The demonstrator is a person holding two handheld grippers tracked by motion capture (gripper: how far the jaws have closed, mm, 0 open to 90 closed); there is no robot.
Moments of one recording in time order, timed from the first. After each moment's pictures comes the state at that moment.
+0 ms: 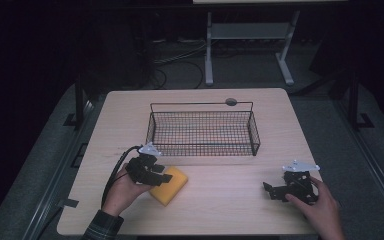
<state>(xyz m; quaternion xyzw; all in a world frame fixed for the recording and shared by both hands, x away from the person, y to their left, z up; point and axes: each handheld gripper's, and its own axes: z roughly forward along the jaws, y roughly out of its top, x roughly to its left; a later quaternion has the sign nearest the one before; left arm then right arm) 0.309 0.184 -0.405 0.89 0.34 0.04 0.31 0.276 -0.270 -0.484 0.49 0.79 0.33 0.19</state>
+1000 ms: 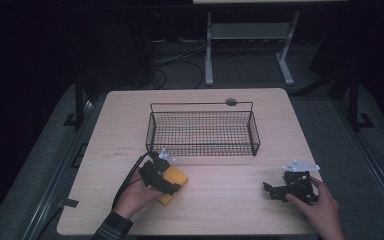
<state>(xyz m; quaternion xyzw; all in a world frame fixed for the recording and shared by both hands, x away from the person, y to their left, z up) 0.311 0.153 -0.433 0.91 0.35 0.05 0.24 0.276 -0.270 -0.484 0.49 0.79 0.33 0.19</state>
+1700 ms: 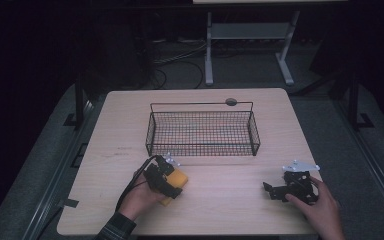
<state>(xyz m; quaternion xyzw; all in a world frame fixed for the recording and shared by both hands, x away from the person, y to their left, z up) 0.311 0.144 -0.449 0.92 0.34 0.06 0.20 0.276 -0.270 -0.484 0.49 0.79 0.33 0.19</state>
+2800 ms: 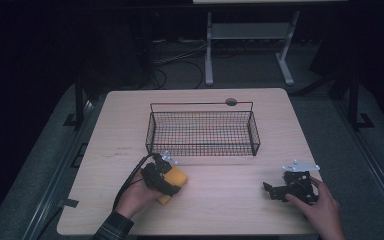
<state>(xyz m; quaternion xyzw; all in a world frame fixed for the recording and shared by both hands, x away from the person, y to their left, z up) 0.312 0.151 -0.438 0.92 0.33 0.04 0.22 0.276 -0.270 -0.484 0.49 0.79 0.33 0.19</state>
